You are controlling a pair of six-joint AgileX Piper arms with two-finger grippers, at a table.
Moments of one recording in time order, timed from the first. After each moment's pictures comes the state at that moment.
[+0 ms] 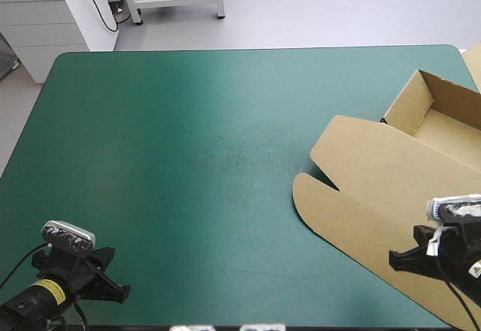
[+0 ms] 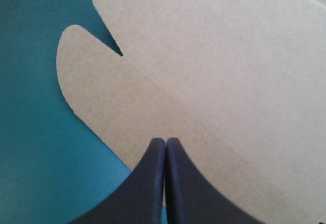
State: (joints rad) left arm -0.42 0.39 -0.47 0.07 0.91 -0.05; right arm -0.17 0.51 -0.84 0.27 1.18 -0.26
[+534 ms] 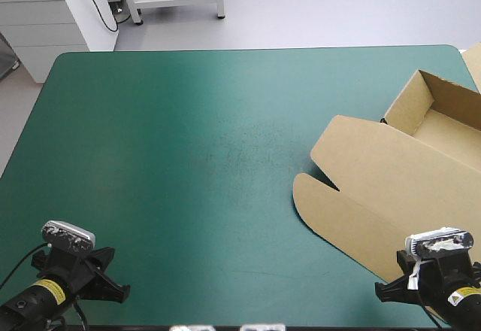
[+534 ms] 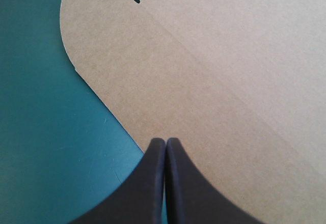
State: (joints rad) left arm -0.42 0.39 -0.47 0.07 0.91 -0.05; right arm -0.15 0.33 -0.55 0.32 1.08 -0.36
